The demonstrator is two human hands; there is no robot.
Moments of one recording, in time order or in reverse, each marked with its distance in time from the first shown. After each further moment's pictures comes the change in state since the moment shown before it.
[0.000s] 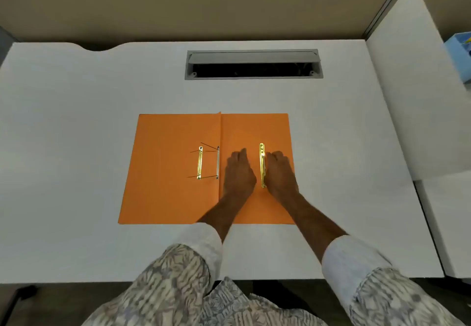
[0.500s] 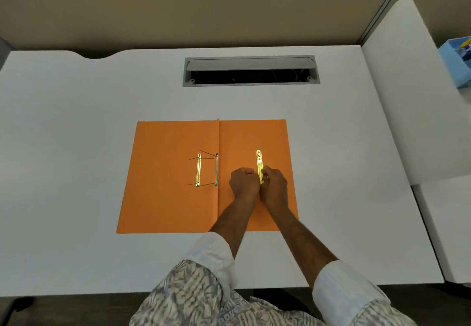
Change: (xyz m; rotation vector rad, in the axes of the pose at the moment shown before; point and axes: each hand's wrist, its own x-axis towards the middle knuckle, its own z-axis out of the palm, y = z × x) left_hand 0.007 0.026 0.004 -0.706 -0.002 -0.728; right_hand -0.016 -0.020 0.006 0.463 0.103 0.264
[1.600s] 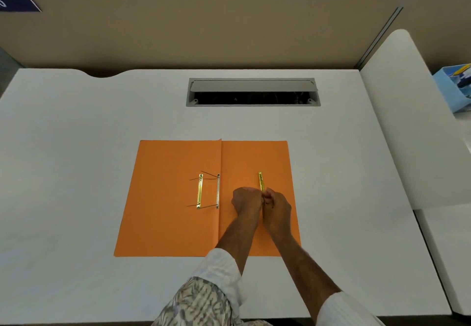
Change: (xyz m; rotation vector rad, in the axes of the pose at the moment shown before) left_hand 0.016 0.018 0.011 -0.053 0.004 -0.186; right_hand 0.005 0.006 0.007 0.143 0.079 0.071
